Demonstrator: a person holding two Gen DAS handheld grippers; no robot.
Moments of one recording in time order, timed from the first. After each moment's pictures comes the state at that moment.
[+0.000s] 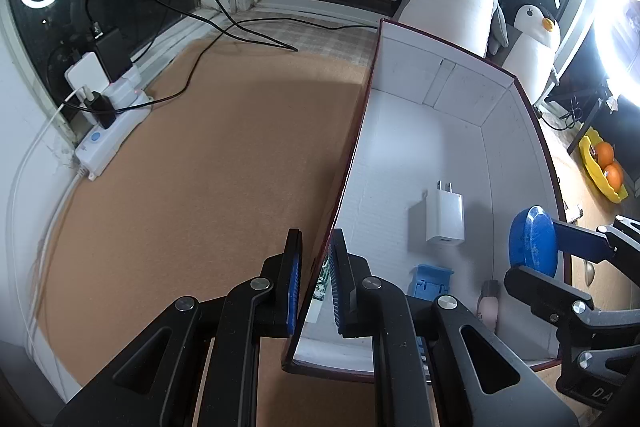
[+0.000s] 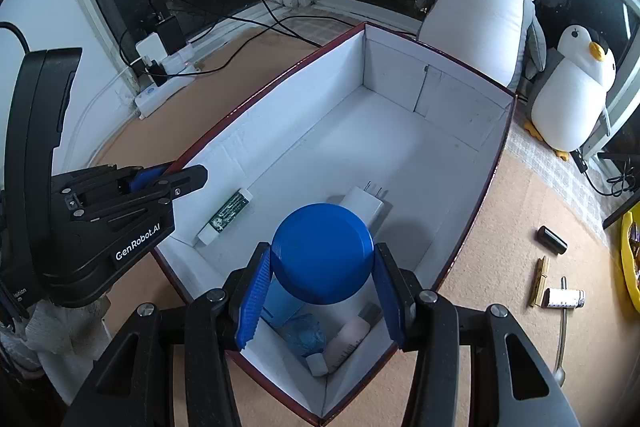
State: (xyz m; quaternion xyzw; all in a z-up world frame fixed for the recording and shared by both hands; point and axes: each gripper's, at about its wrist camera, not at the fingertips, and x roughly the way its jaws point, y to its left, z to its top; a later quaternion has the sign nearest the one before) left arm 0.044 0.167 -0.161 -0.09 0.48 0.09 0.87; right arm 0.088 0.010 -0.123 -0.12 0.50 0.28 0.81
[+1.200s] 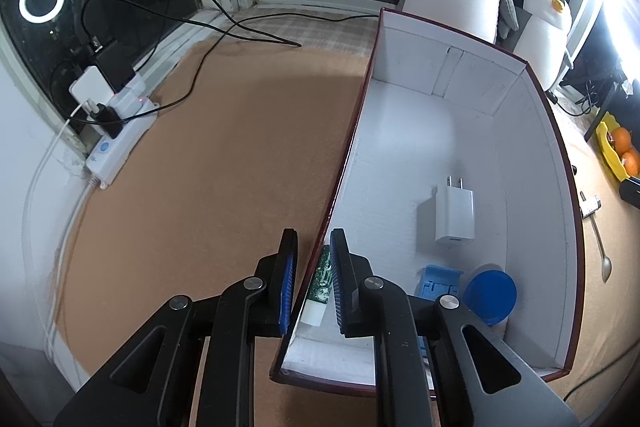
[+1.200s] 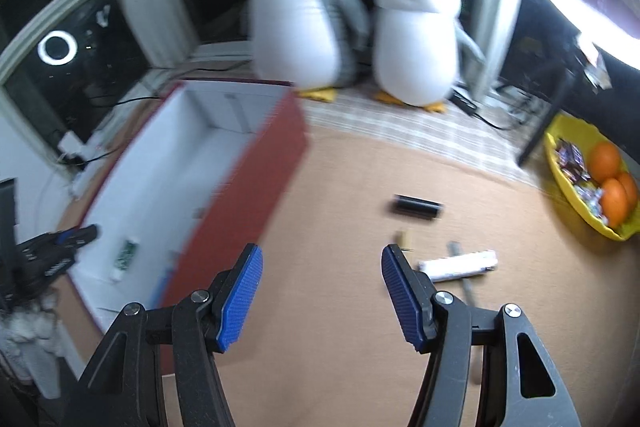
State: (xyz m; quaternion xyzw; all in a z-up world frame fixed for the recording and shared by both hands) left arm 0.056 0.154 -0.159 -0.06 0.50 0.11 0.86; right arm 0.147 -0.164 -0.115 -0.01 0.50 0.16 0.85
